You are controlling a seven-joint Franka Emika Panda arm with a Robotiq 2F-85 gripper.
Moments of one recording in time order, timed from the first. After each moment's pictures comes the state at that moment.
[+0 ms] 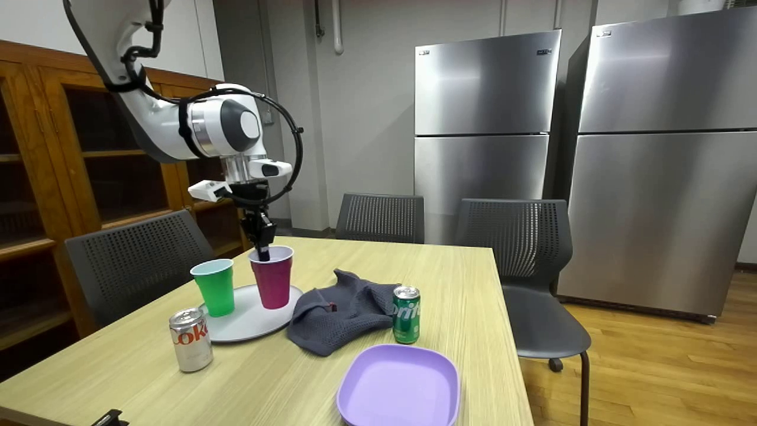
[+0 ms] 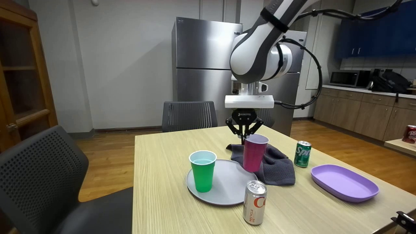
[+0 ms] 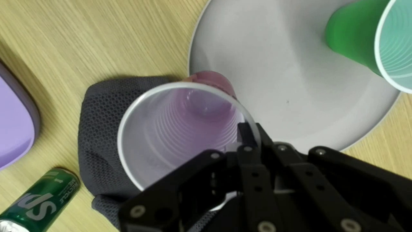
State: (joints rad) arm 0.23 0.38 -0.05 -2.10 -0.11 2.47 0.75
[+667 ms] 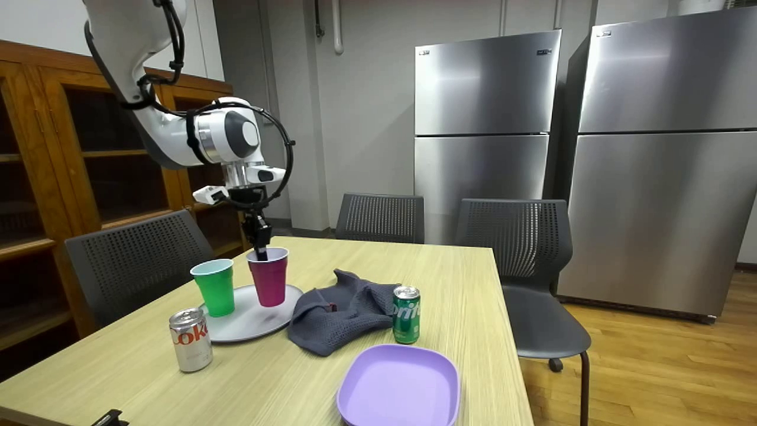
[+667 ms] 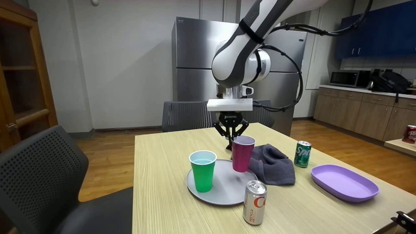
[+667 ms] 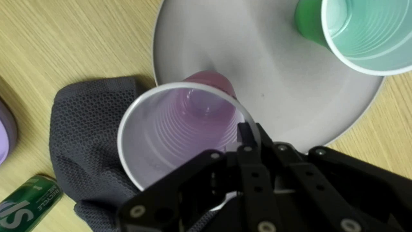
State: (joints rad) arm 0.27 0.52 -0.06 -1.91 -0.11 2.38 0.86
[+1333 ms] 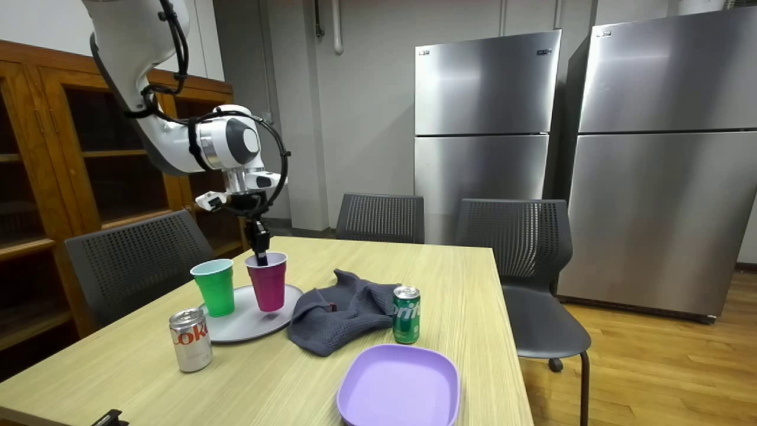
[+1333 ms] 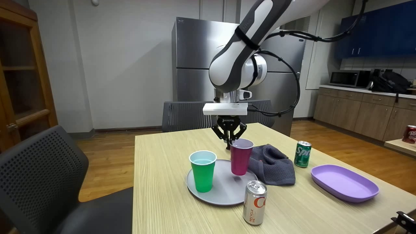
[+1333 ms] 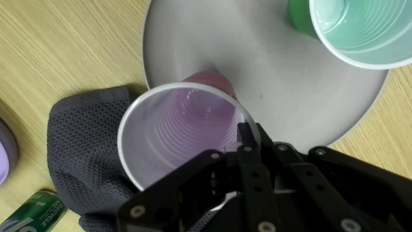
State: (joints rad) arm 0.28 0.56 -0.06 -1.88 -0.11 2.38 0.94
